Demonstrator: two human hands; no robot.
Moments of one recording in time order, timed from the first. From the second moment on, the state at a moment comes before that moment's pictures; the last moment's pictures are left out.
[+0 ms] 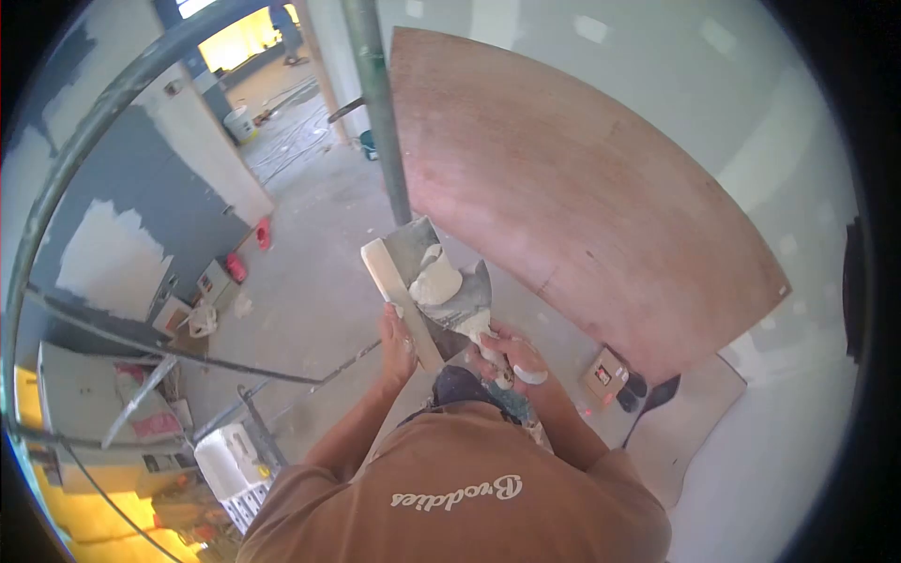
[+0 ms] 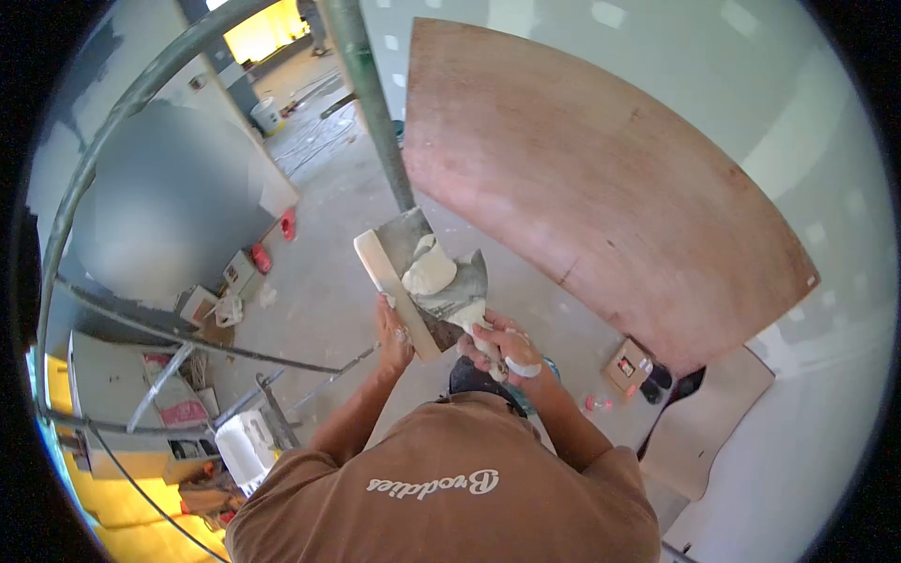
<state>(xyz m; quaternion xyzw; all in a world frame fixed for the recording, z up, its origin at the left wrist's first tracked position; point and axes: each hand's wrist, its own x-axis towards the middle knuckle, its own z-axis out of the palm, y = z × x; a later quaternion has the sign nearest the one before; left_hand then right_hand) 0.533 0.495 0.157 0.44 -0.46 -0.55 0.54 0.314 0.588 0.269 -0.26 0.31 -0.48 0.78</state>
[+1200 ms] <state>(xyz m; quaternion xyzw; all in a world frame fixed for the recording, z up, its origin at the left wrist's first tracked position) 0.244 0.154 0.208 0.23 -0.19 -0.85 0.42 -0.007 0.236 0.288 -0.84 0.49 -0.22 -0.07</state>
